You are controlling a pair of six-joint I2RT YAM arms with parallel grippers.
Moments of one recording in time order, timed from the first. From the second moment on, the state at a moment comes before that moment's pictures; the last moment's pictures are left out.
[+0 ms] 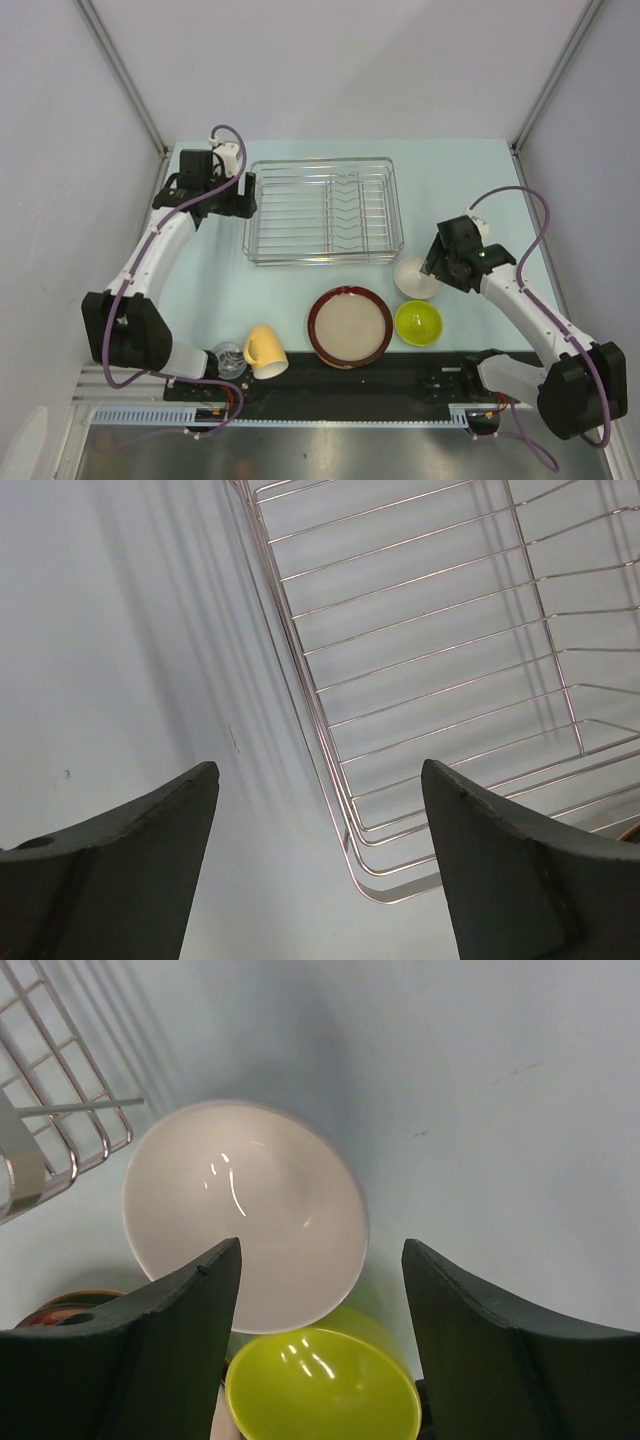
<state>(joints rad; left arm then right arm) -0.12 1.44 1.27 -0.57 0.17 0.07 0.32 1.11 0.82 -0.75 0.24 0.71</state>
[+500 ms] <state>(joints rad) -0.09 1.39 1.25 -0.59 0.17 0.08 0.42 1.27 0.72 -0.72 0.35 0.82</state>
